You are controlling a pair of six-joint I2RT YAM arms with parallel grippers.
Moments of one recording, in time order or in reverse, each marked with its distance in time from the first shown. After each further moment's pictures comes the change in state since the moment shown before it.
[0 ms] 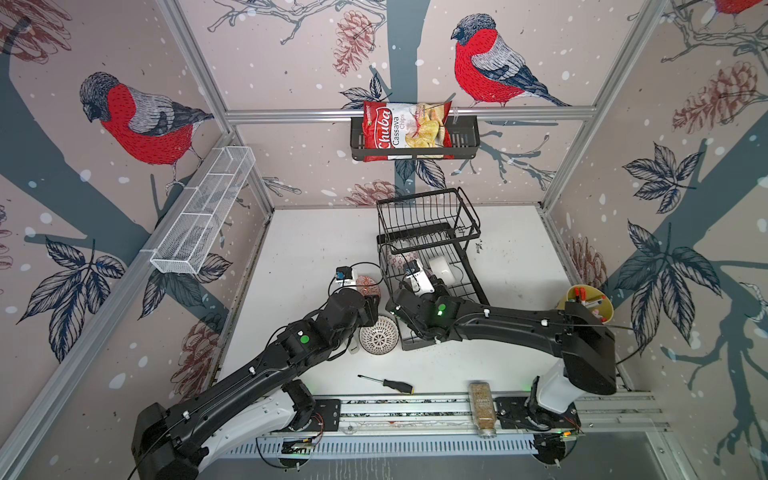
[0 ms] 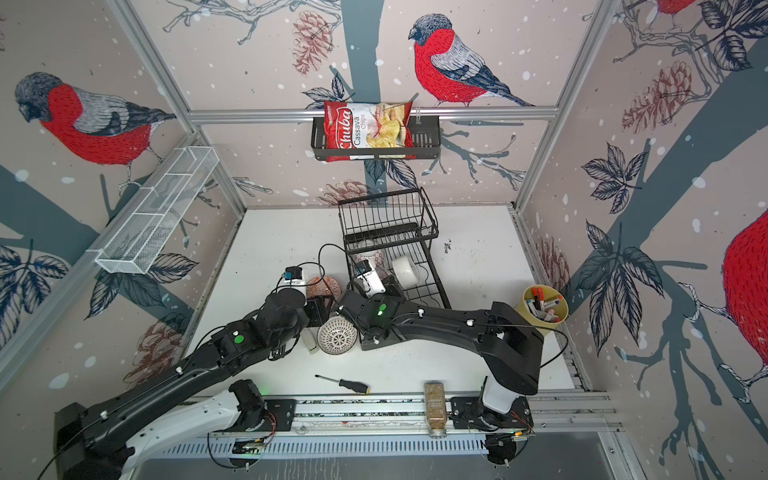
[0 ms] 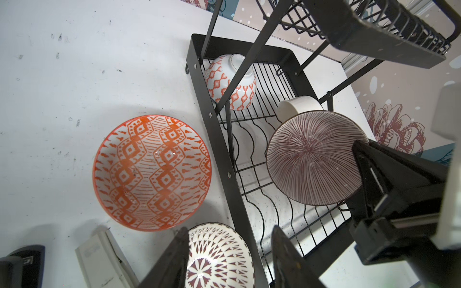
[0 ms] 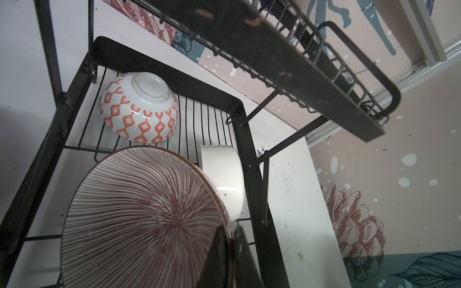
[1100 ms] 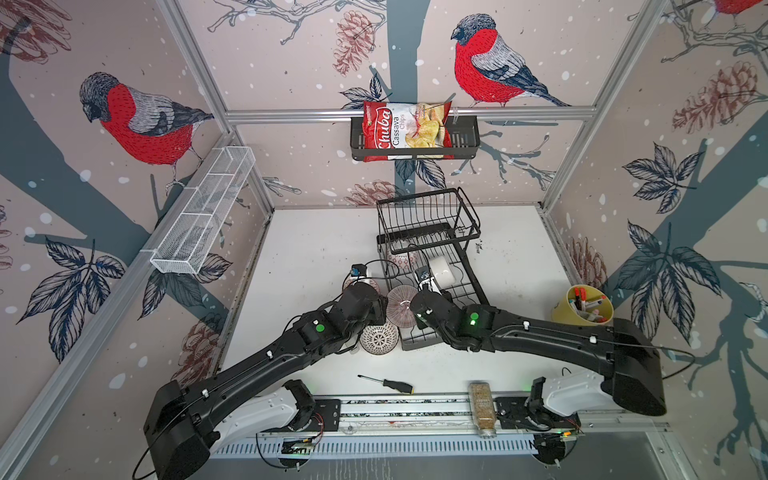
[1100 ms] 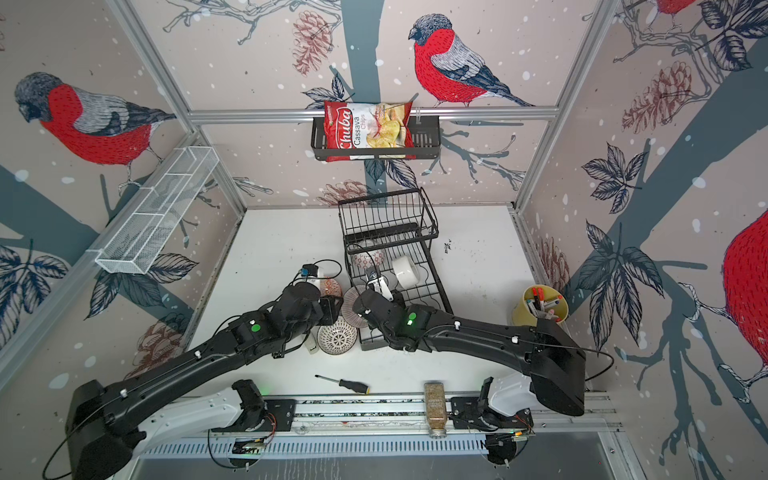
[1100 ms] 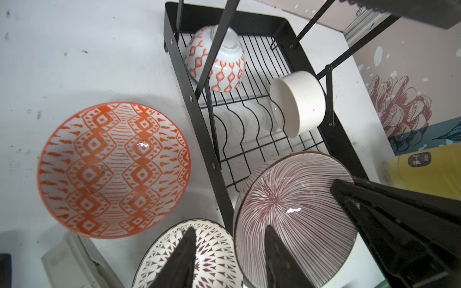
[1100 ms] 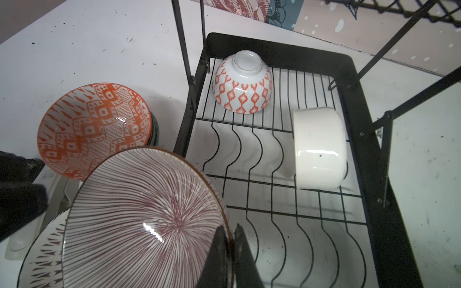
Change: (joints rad) left arm -0.023 0.126 0.061 0.005 0.058 0.008; right arm -0.013 -0.282 -0.196 0.153 -0.529 0.132
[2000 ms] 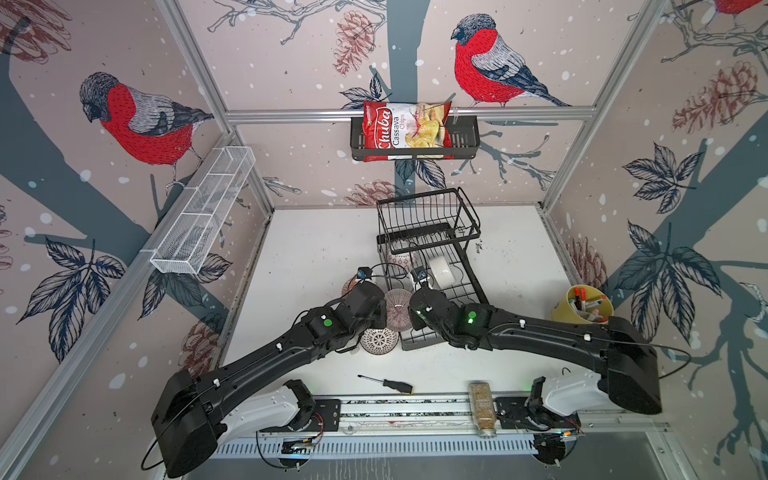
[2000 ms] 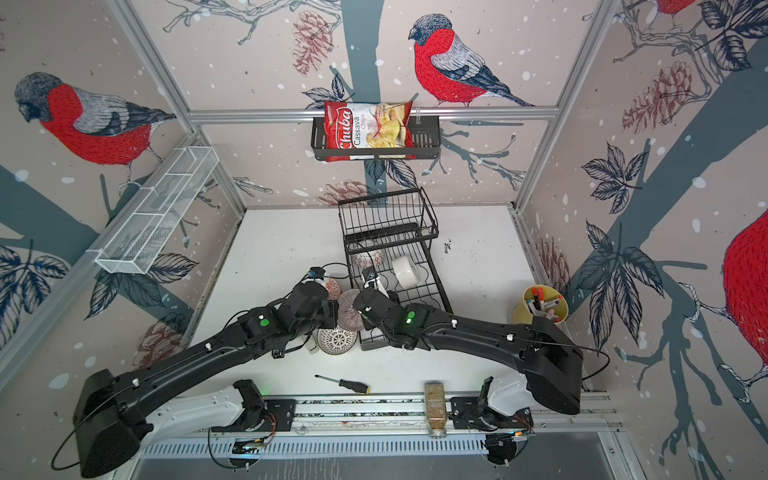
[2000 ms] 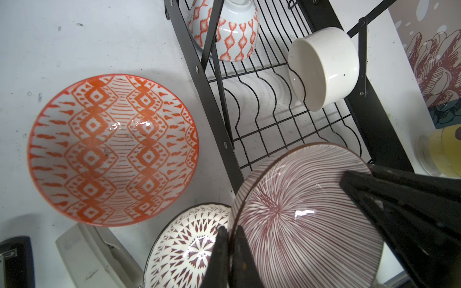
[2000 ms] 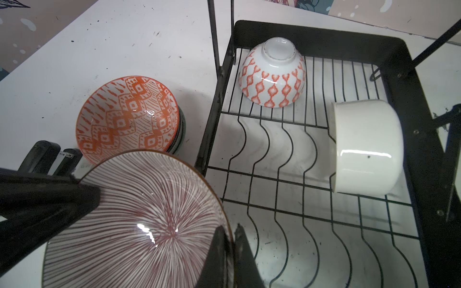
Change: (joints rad) left arm 0.000 0.078 0.024 -0.078 0.031 0.027; right arm -0.017 0.023 -0.018 0.082 -0.143 0.000
